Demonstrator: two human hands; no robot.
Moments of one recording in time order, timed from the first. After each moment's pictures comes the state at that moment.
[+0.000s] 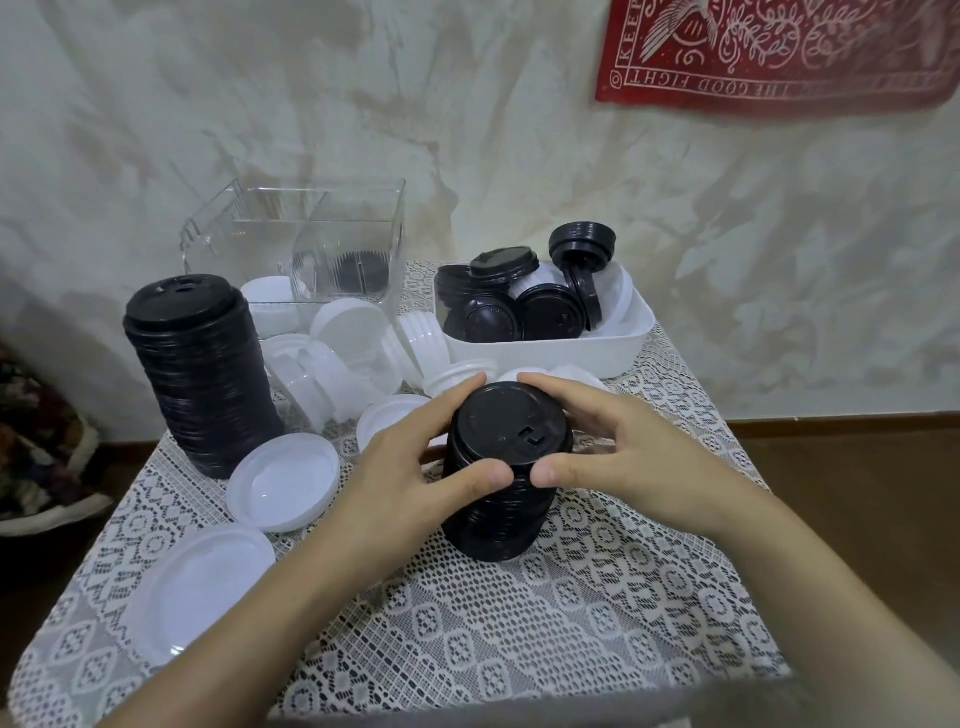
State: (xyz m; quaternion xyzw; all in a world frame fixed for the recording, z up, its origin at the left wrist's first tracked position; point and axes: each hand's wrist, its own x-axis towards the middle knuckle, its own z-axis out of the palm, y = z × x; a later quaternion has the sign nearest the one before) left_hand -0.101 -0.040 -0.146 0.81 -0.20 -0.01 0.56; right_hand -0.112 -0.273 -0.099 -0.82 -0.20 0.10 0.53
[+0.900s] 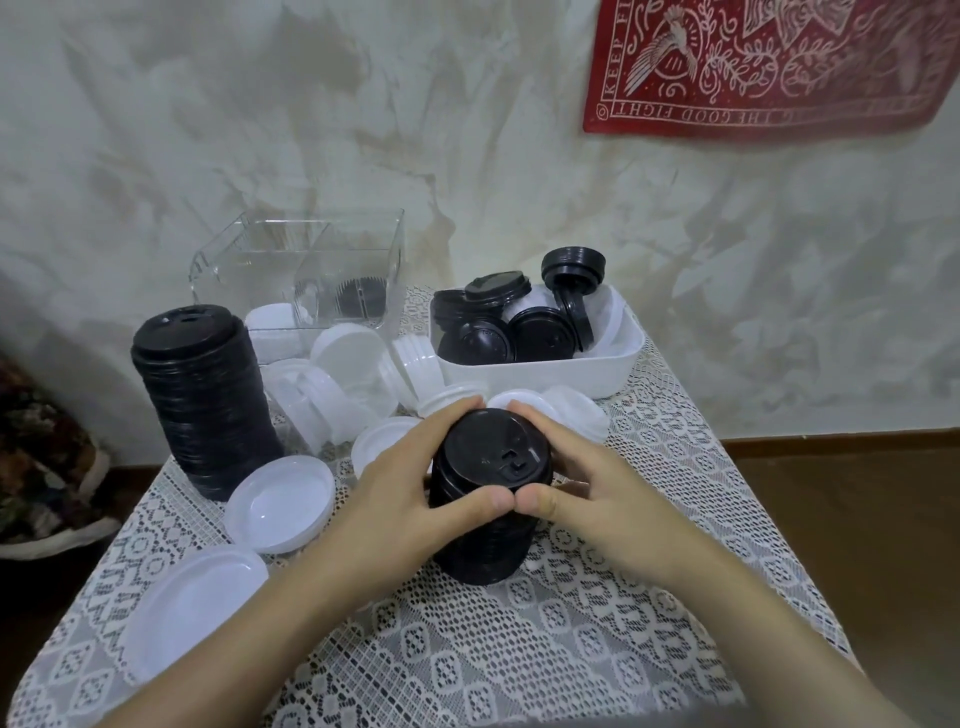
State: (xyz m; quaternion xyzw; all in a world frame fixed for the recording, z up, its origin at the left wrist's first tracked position) left_hand -0.104 -0.046 -0.137 0.85 -0.21 -0.01 0.49; right_hand -0.115 -0.271 -0.135 -0.80 -0.18 0.06 0.57
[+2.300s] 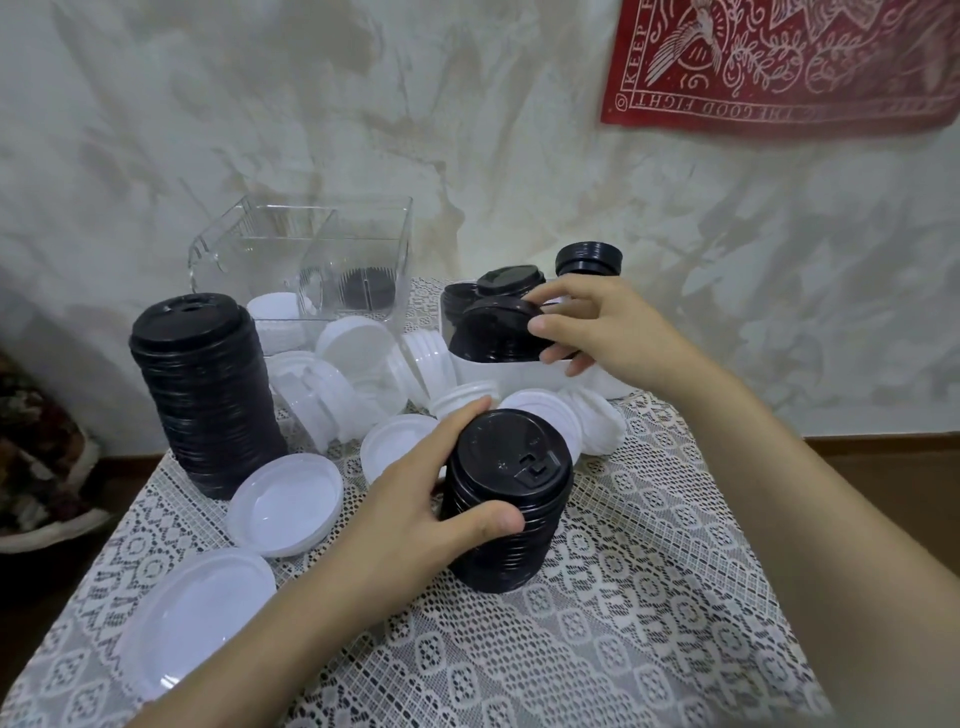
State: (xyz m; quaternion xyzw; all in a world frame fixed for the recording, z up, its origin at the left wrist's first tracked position) left_hand -0.103 -0.039 -0.145 0.81 -0.22 -0.03 0.54; right_hand -0.007 -0.272 -0.064 -0.84 -0.11 -0.01 0.52
